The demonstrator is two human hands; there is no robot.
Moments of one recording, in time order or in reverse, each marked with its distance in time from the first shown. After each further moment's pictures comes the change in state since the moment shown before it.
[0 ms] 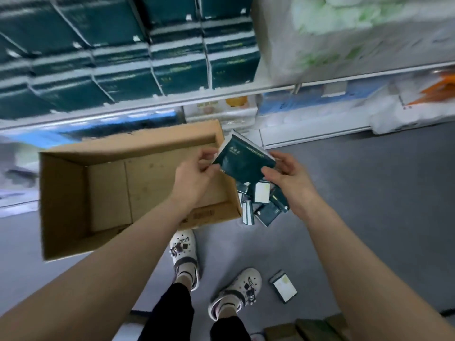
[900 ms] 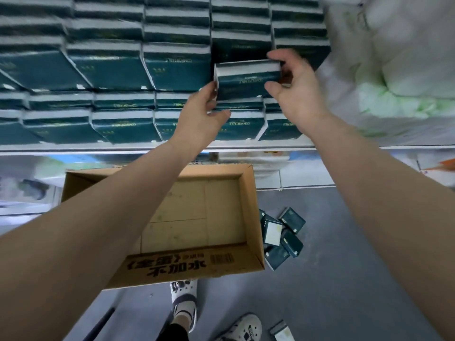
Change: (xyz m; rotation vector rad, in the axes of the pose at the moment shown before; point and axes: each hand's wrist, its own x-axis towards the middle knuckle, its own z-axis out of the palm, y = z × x) left_hand 0.134 0.083 -0.138 -0.192 0.098 0.198; right_hand 0.135 -0.224 0.152 -0.652 0.023 -0.694
